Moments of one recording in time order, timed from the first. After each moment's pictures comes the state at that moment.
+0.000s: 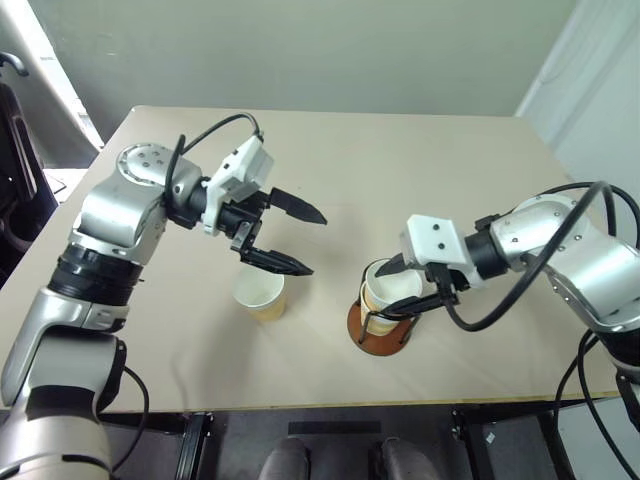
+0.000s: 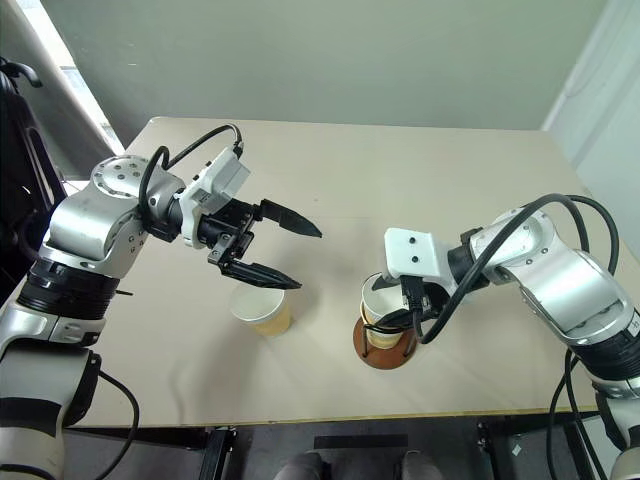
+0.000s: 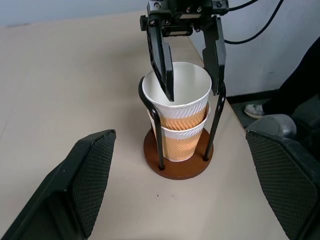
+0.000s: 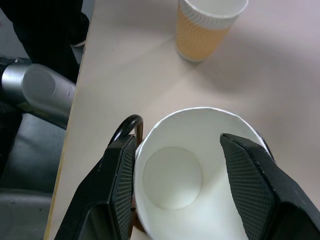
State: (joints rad) left arm -1.01 0.86 -0.29 0.19 -0.56 0.39 -1.58; right arm -0.86 -0.90 0.38 -0.45 0.39 0.82 1.24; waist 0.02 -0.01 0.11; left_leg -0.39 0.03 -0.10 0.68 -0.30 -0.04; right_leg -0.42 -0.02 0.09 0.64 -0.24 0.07
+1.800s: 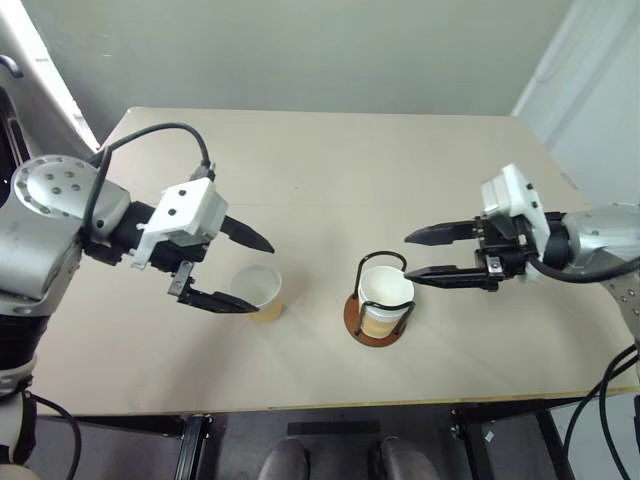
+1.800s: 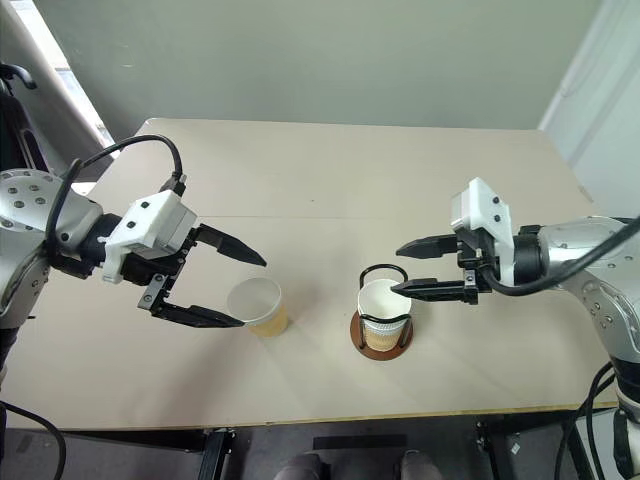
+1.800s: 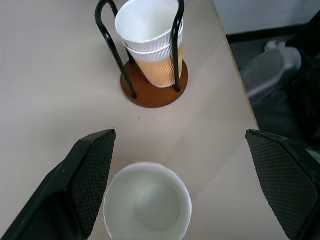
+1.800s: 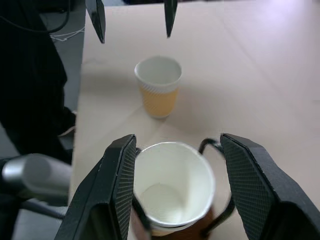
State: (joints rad) left arm -0.72 1.16 -0.08 -0.20 -0.50 0.48 -1.57; right arm -0.60 -0.94 -0.05 -0.44 0.70 0.79 1.15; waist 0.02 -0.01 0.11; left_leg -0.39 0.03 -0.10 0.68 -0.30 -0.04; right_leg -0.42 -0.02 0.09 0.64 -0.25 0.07
